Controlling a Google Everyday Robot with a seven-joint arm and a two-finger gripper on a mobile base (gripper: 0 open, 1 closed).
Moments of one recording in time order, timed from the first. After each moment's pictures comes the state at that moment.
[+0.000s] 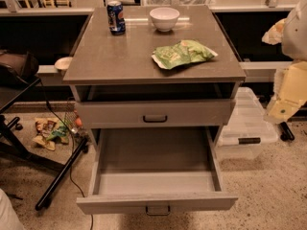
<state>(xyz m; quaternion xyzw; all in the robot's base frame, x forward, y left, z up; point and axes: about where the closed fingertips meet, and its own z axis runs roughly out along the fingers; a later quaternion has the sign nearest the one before) 0.438 -0.216 0.981 -0.60 0.78 -0.04 0.17</state>
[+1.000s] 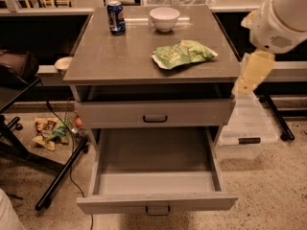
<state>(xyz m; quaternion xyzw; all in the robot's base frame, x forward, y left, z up) 0.533 -0.207 0.961 -0.60 0.76 -0.08 0.24</state>
